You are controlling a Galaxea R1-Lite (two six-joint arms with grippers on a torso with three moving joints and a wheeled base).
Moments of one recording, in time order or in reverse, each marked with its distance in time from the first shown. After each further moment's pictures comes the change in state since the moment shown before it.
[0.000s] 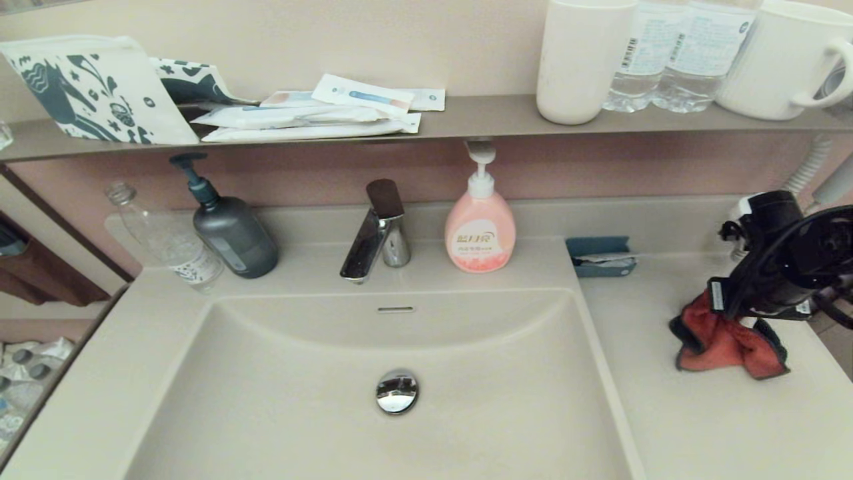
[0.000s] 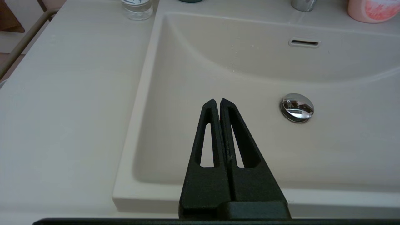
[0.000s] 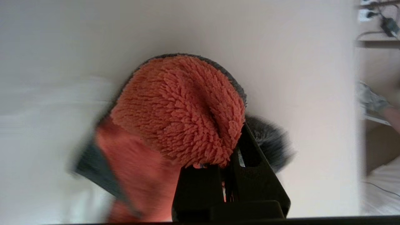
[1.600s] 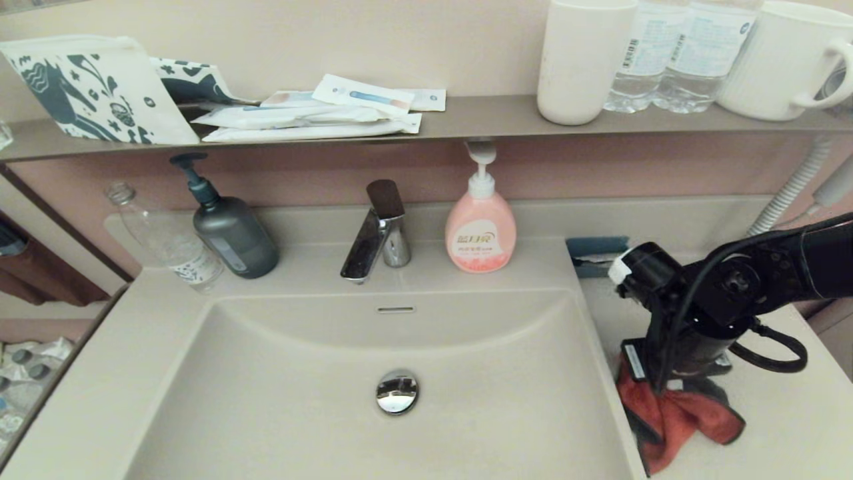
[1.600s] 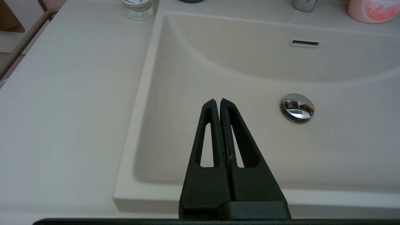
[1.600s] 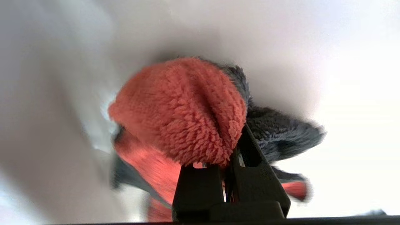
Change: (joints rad) left arm 0.000 0.000 0.000 0.000 0.000 0.000; right arm 0.416 -0.029 0.105 0.276 -0.013 0.164
